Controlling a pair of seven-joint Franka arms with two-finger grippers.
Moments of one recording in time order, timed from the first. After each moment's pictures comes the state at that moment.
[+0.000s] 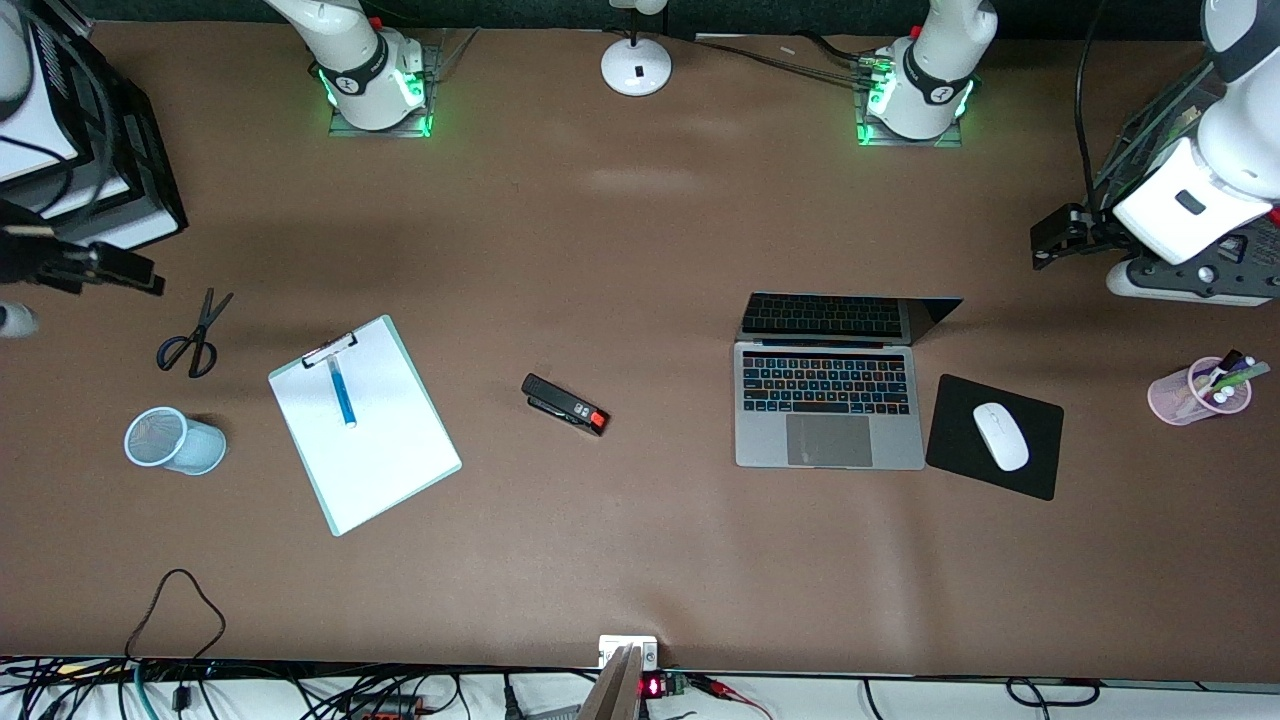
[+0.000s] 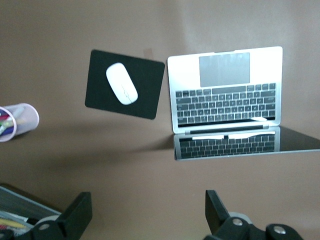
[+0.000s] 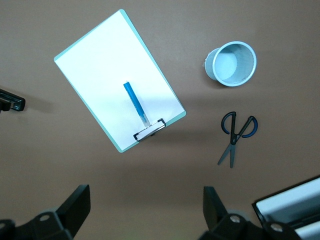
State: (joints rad) left arm 0.05 0.04 -0.14 -1.62 0.04 1.57 -0.01; right arm -0.02 0.19 -0.06 -1.51 0.02 1.59 -0.06
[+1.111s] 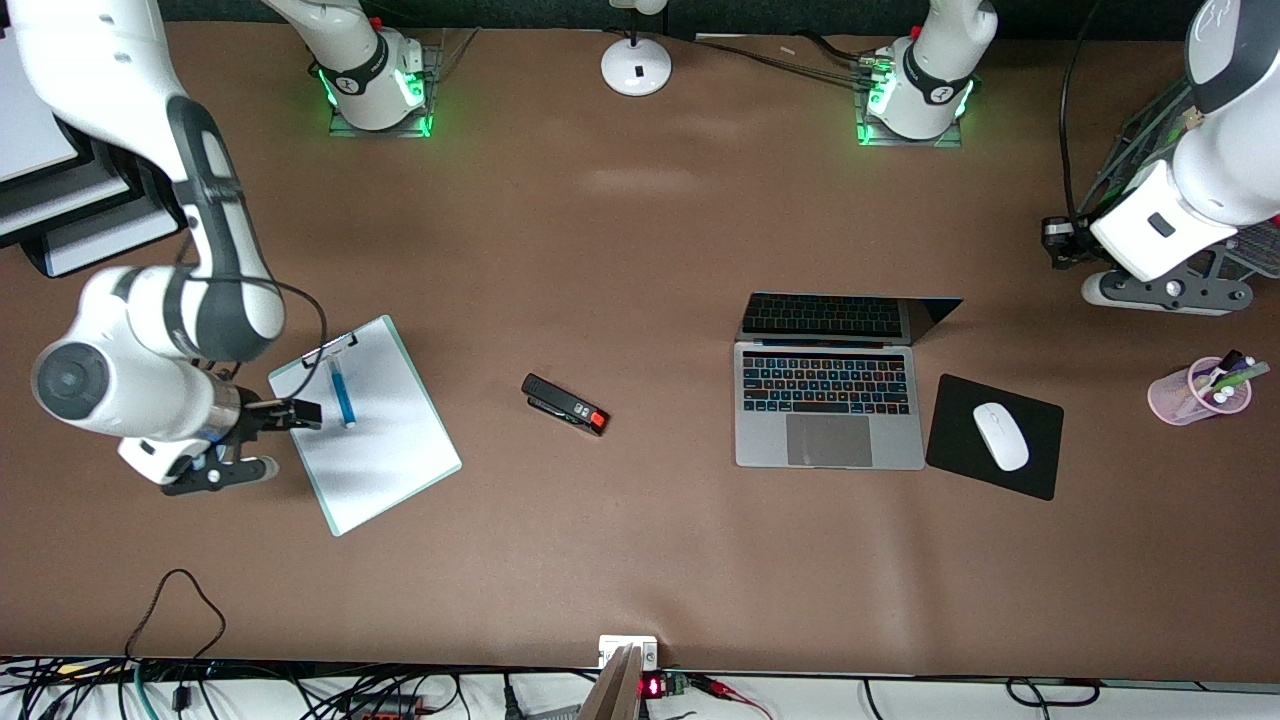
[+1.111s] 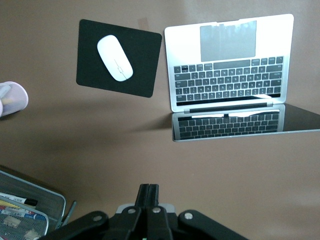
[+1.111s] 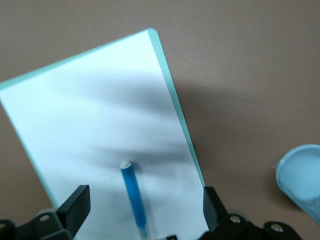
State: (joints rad) left arm 0.05 0.07 -0.16 -1.62 0.04 1.49 -0.02; right arm 0.07 0.64 -0.05 -1.52 0.02 2.08 -0.21
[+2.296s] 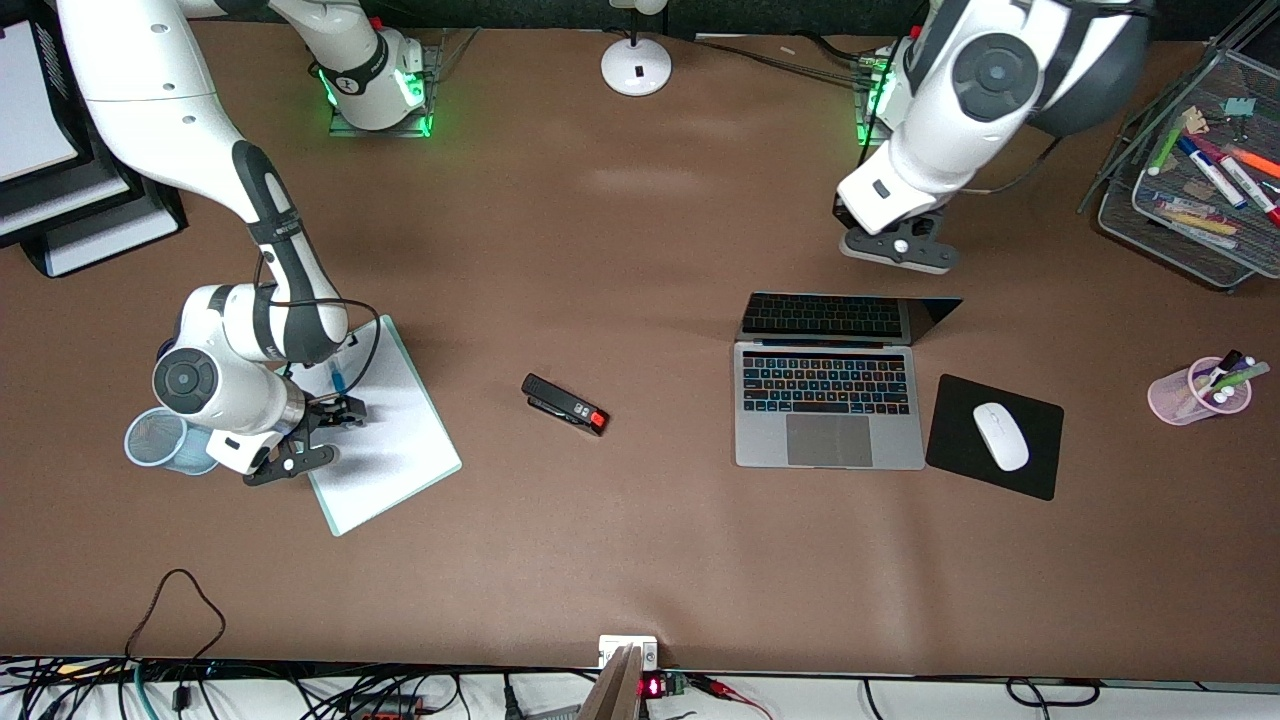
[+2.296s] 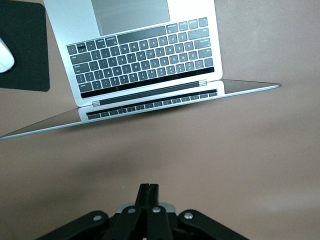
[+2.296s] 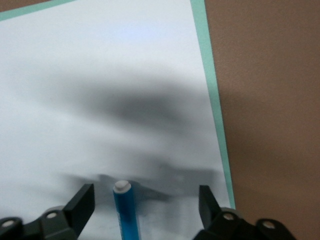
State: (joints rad) left arm 0.04 -0.10 -0.47 -2.16 -0.09 1.96 -0.20; right arm 0.11 0.68 -0.06 -1.69 0.00 2.32 -0.26
